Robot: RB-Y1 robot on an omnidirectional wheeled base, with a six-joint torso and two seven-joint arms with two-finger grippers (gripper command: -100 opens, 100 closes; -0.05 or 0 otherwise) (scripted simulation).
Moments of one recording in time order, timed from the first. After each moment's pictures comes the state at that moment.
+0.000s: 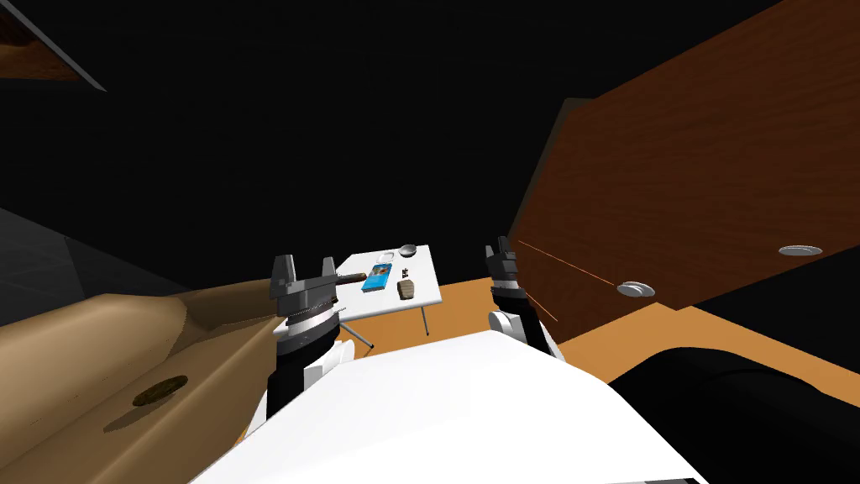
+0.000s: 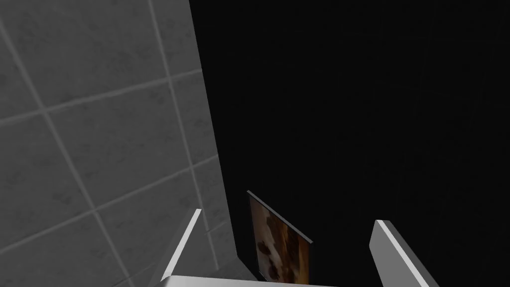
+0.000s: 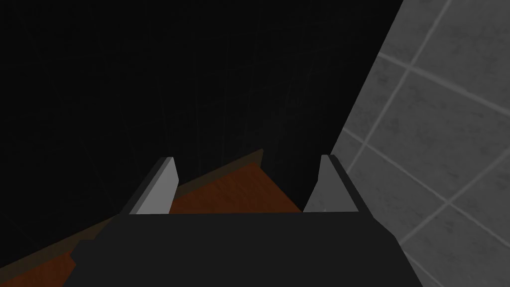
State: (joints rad) left arm 0.53 -0.05 0.06 -2.40 -0.05 -0.54 0.12; right arm 0.52 0.02 -0.03 -2.32 -0.09 -0.39 0.05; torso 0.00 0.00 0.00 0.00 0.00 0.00
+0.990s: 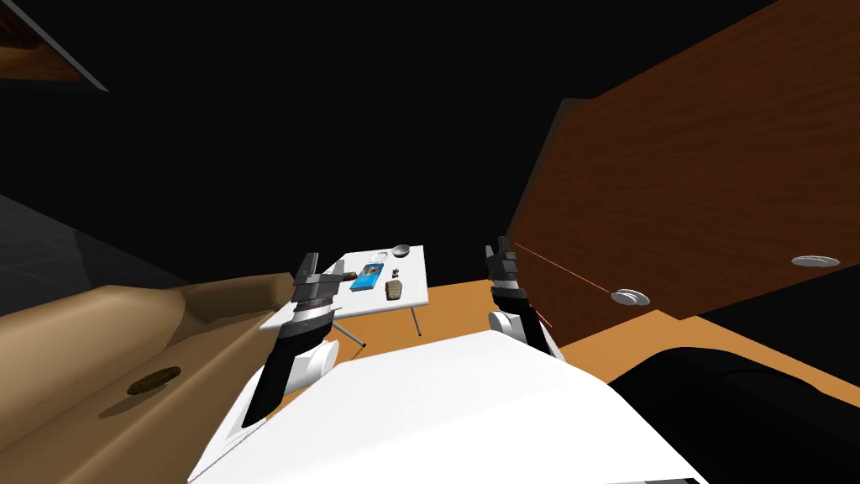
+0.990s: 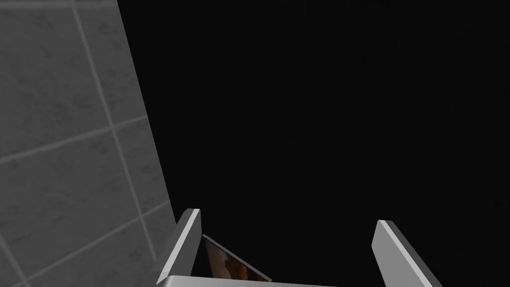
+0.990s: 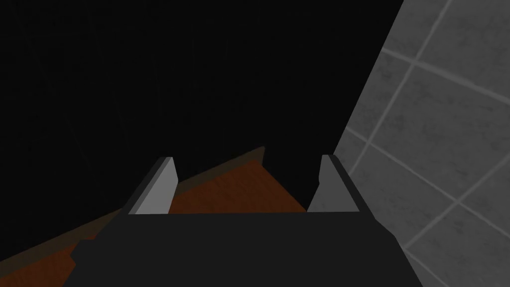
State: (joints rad) left arm 0.46 0.22 0.15 -2.29 0.05 -0.40 0.17; right arm 0.52 0.02 -0.03 -2.32 -0.09 -0.39 0.05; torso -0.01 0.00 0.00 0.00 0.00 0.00
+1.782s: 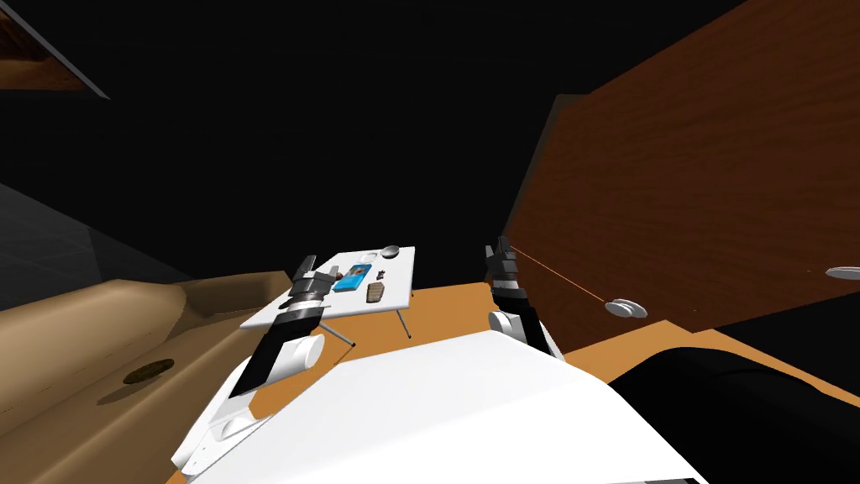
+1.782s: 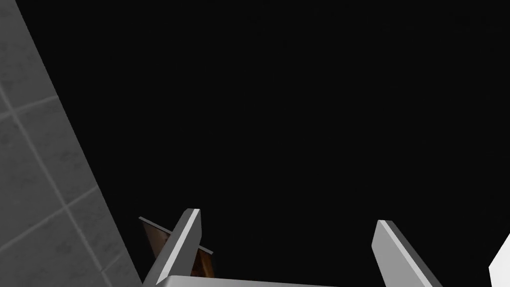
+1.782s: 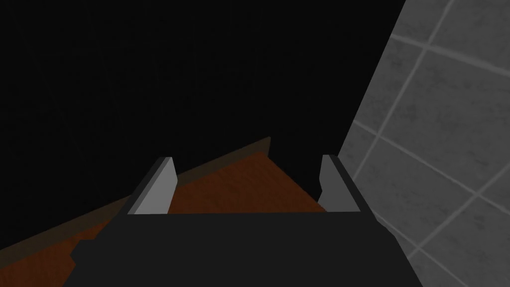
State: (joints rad) left arm 0.37 0.33 0.28 -2.15 0.19 -0.18 0.24; right arm 0.52 0.02 -0.03 -2.32 -0.09 -0.39 0.05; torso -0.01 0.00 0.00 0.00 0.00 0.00
